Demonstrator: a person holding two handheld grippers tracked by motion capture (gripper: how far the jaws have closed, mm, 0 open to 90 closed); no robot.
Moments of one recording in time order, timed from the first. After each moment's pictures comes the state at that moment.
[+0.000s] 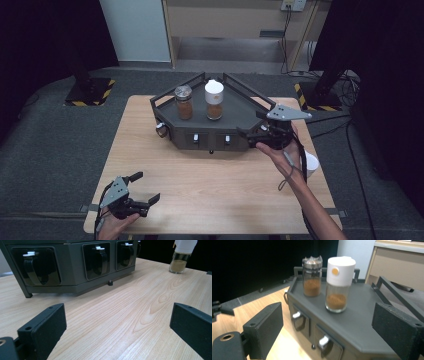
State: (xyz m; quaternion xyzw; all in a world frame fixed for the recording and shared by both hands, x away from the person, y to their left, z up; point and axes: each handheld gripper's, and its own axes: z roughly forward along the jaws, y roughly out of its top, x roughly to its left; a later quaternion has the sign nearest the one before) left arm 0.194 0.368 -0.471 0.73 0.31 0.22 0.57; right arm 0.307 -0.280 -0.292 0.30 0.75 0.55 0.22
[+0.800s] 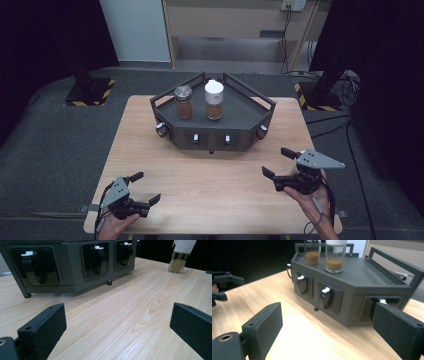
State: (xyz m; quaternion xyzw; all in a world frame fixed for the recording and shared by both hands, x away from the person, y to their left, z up) left arm 0.194 0.367 -0.470 0.73 0.31 0.22 0.57; right arm 0.218 -0.338 -0.343 0.32 0.75 0.53 0.22
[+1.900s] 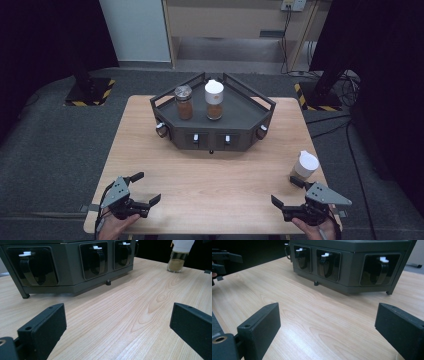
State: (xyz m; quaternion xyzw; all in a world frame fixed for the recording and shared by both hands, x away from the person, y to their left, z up) left arm 0.195 0.367 -0.470 0.74 0.30 0.22 0.57; right arm 0.172 -0.365 -0.412 0.35 0.74 0.54 0.22
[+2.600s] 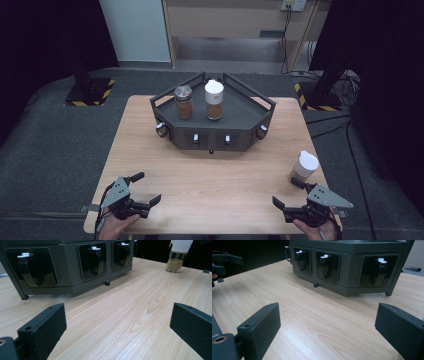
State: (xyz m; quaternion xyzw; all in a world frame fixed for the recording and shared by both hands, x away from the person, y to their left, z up) left arm 0.194 0.367 -0.470 0.74 0.30 0.22 0.57; right arm 0.170 -0.370 -0.422 0.34 0.73 0.55 0.22
